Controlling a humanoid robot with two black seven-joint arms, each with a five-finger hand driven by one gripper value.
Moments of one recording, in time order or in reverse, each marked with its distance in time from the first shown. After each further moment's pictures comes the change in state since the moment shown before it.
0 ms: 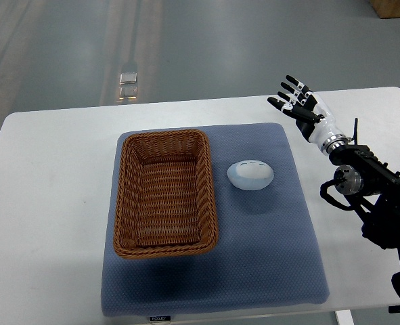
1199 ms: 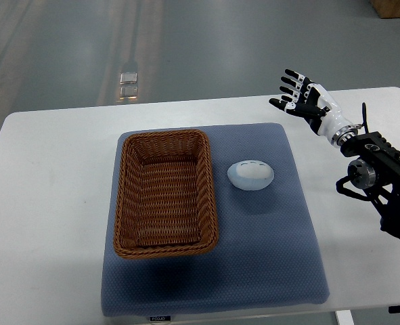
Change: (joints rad) left arm 0.000 0.000 -0.003 -0.010 -0.001 -0.001 0.000; right arm 0.028 -0.072 -0.028 0.003 -0.179 0.092 -0.001
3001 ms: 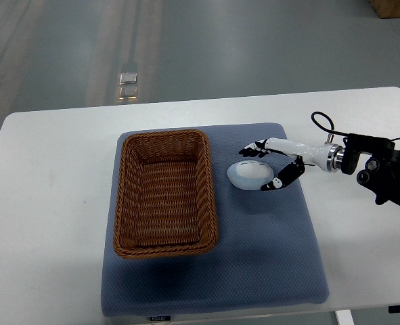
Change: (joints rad) left arm -0.006 0.000 0.001 0.002 0.000 0.000 0.000; right arm 0.134 -0.243 -0.604 0.221 -0.547 0.033 0.083
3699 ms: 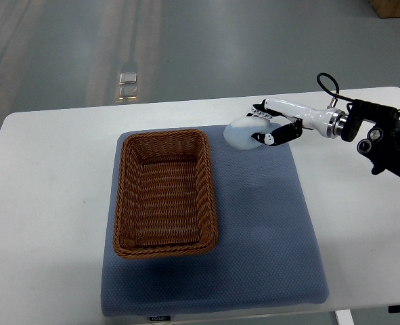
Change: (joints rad) left arm 0.000 0.000 -0.001 0.009 0.000 0.001 0.000; right arm 0.123 0.003 0.075 0.002 0.017 -0.025 0.003
